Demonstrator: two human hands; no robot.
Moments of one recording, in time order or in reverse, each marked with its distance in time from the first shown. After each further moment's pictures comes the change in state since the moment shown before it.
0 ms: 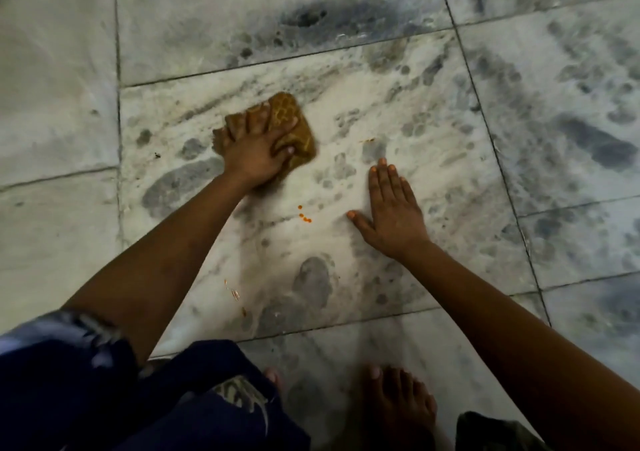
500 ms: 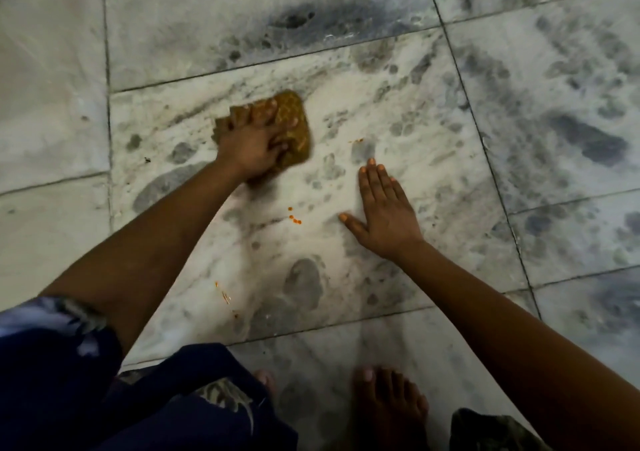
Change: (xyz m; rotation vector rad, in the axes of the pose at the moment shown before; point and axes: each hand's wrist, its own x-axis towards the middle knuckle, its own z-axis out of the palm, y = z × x) left_hand 0.013 0.014 -0.013 0.110 -0.039 0.122; right_hand -0.002 0.008 -0.001 0.010 0.005 -0.046
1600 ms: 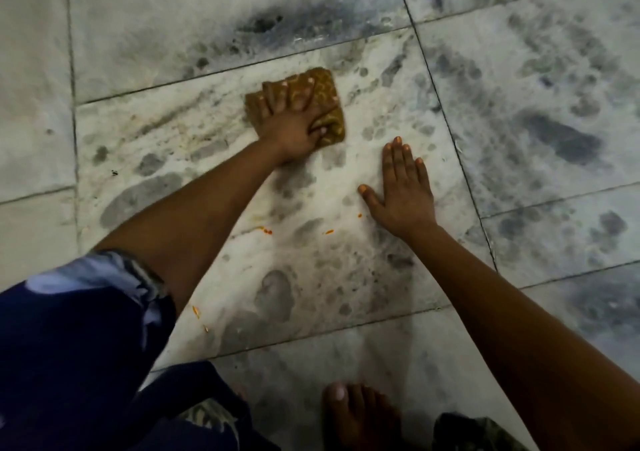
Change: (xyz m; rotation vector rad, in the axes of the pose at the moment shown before) left_hand 0.070 0.083 0.003 0.013 -0.041 0.108; right_hand 0.017 0.068 -0.016 0.010 0.064 0.187
